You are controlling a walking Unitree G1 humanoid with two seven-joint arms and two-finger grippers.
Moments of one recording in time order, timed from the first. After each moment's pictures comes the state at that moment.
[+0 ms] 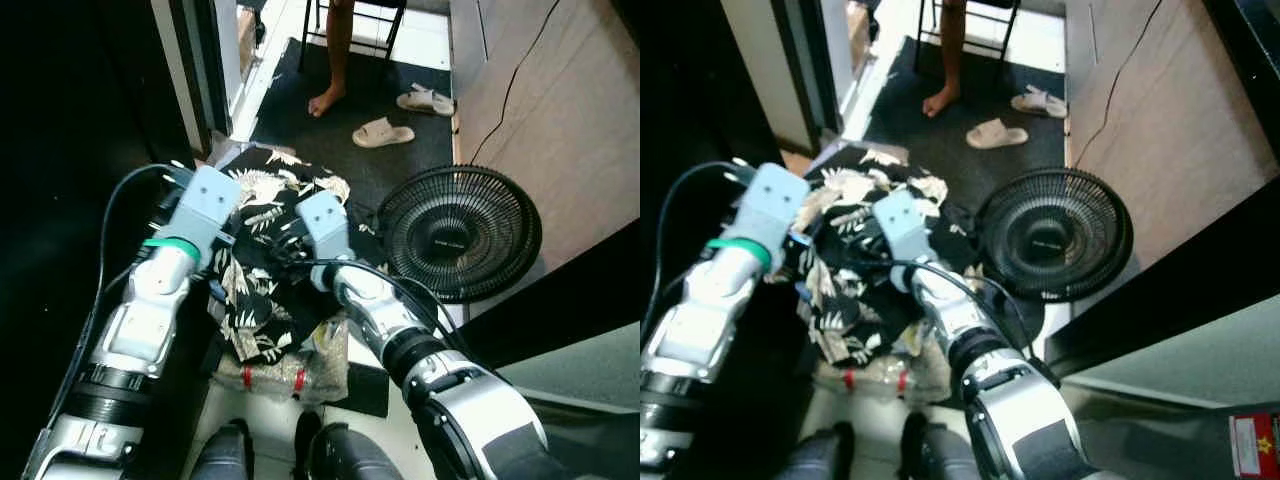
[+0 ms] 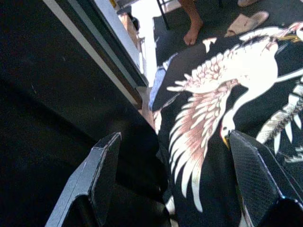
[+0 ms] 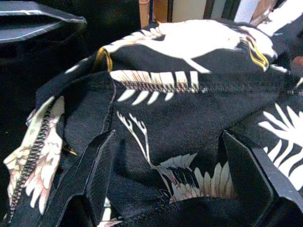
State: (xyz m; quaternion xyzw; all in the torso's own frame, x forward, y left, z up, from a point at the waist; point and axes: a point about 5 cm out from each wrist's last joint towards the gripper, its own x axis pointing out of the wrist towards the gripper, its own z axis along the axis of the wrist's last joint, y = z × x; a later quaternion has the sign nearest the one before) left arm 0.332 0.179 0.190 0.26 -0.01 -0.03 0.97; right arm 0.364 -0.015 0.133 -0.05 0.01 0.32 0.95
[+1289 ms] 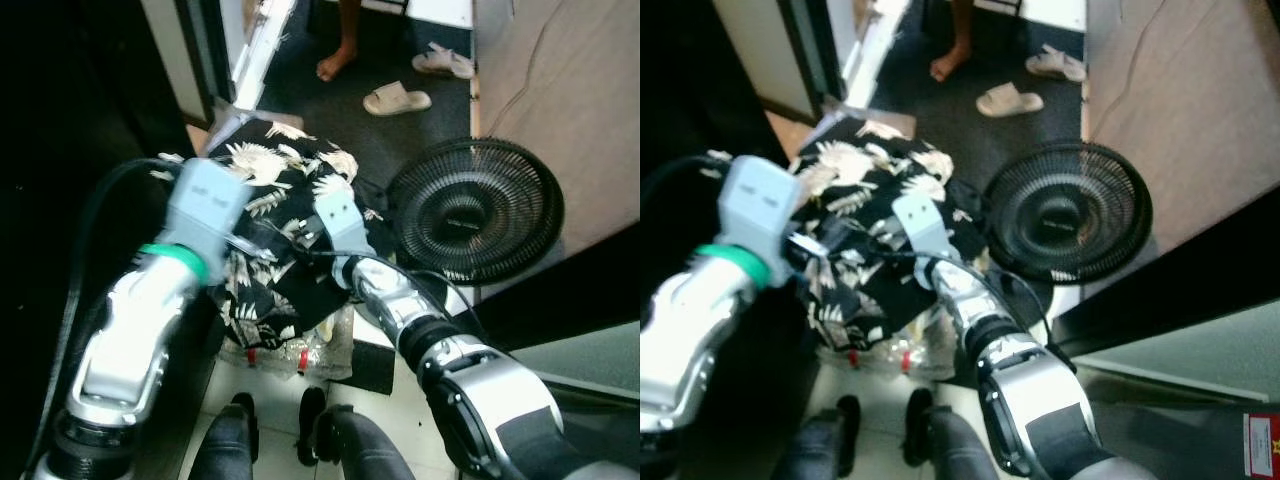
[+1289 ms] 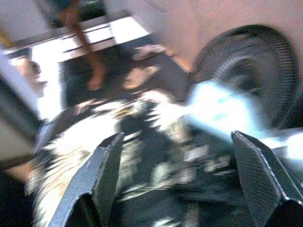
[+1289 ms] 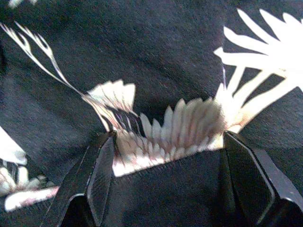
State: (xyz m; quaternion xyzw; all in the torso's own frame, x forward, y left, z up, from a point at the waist) left arm 0.275 0.093 0.225 0.13 -0.08 -0.30 0.94; right arm 0.377 -0.048 0.126 -0.11 0.07 0.25 0.96
